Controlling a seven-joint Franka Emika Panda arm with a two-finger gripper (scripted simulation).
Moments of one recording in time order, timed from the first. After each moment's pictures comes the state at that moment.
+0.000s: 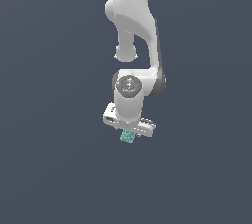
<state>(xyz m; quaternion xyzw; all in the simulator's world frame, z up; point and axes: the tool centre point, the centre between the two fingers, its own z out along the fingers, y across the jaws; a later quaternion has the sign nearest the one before) 0.063 0.008 0.075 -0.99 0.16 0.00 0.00</state>
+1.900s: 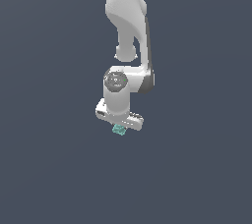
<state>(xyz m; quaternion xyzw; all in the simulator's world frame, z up) 0.031 -0.029 0.063 -0.99 0.16 0.00 0.00</state>
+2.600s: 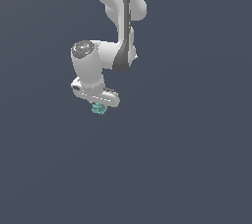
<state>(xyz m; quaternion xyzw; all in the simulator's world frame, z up) -0.046 -0.126 0.119 -0.99 0.16 0.00 0.00</state>
